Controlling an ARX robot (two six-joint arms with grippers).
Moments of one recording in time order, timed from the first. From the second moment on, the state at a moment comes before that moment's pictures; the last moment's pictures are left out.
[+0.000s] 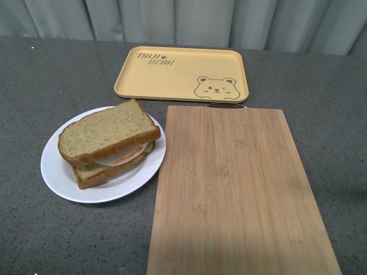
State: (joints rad) left arm 0.00 0.00 0.02 0.00 0.00 -0.01; right arm 0.12 1.44 0.18 1.23 0.12 0.00
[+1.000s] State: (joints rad) left arm 0.00 0.00 0.02 0.00 0.00 -0.01; right arm 0.00 0.51 0.00 0.50 0.00 0.00
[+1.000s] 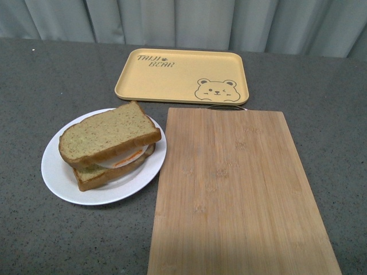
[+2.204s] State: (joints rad) left arm 0.00 0.00 0.02 0.00 0.00 -0.01; right arm 0.00 0.01 0.00 0.00 0.00 0.00
